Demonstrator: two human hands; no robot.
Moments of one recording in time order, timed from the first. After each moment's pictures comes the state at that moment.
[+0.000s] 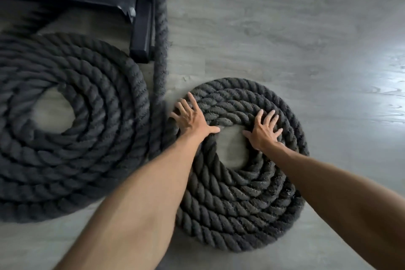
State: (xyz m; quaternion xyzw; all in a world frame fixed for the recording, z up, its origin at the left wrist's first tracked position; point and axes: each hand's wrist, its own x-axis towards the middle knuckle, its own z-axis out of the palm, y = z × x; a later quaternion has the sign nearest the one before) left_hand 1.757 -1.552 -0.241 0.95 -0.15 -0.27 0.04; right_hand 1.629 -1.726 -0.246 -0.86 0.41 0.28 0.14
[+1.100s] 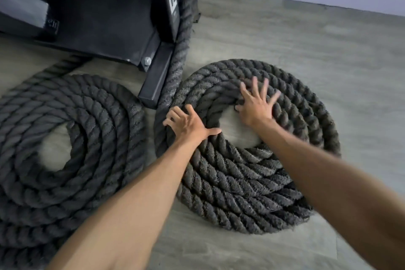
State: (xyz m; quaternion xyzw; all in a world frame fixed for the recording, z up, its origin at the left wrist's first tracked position) left_hand 1.905 -1.627 -0.243 0.97 0.00 -0.22 0.03; right_hand 1.894 -1.828 -0.262 -0.97 0.17 0.13 0.07
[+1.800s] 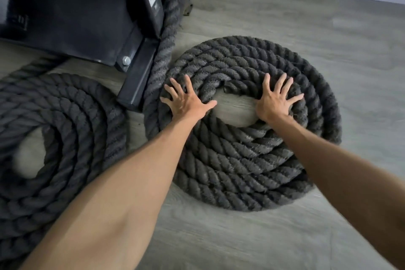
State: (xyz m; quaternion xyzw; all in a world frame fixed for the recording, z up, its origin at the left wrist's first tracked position) left_hand 1.979 -1.690 -0.267 0.98 0.01 -0.19 0.09; right_hand 1.926 -1.914 -0.297 -0.95 0.26 0.13 0.07
